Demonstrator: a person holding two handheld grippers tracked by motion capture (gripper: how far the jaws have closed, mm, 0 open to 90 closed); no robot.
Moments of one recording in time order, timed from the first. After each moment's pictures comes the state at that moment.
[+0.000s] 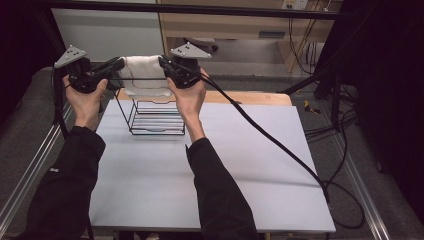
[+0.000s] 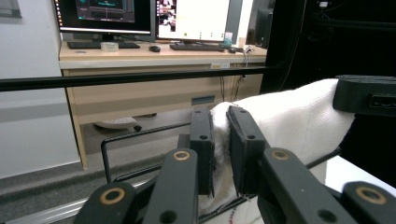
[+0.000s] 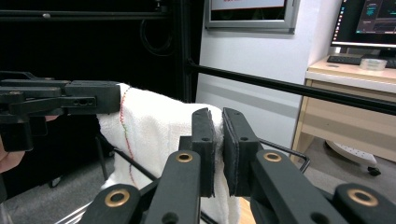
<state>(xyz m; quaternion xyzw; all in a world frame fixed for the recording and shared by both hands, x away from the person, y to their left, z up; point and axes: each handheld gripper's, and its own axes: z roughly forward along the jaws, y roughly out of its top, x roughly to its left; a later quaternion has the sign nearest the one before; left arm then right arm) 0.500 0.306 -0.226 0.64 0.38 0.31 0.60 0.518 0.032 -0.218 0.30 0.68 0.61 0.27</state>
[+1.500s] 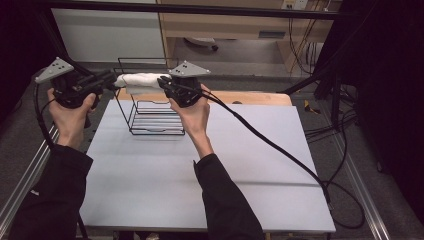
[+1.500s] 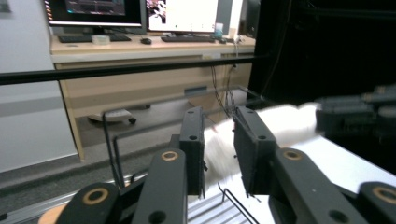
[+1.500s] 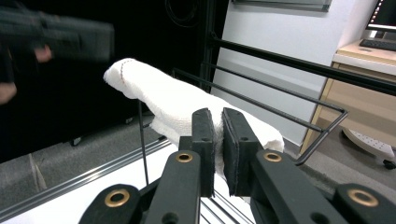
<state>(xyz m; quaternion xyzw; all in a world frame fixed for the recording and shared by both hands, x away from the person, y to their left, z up) 0.455 0.320 -0.217 0.65 0.38 0.30 0.58 0.486 0.026 -0.241 0.26 0.73 0.58 0.25</state>
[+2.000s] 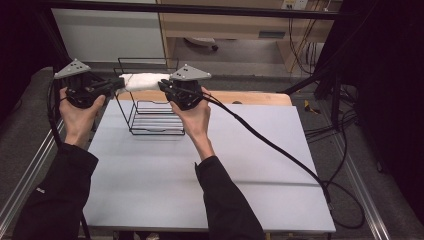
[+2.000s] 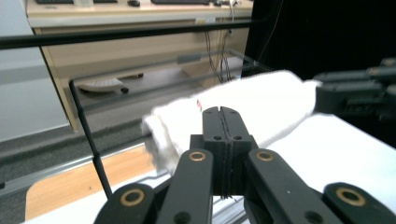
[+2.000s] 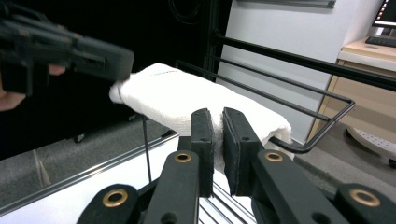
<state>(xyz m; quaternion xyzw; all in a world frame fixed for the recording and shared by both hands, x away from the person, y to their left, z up) 0.464 0.300 -0.237 0.71 0.39 0.25 0.53 0.485 0.024 -0.249 0.26 0.73 0.58 0.24</state>
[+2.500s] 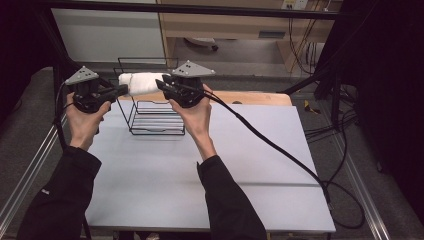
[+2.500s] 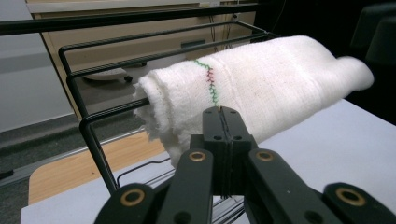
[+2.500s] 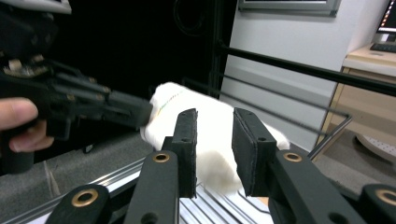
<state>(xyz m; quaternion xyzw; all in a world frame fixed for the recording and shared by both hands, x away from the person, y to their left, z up) 0.471 0.297 -0.253 0.72 0.40 0.26 0.51 0.481 0.020 -0.234 0.26 0.72 0.60 0.23</state>
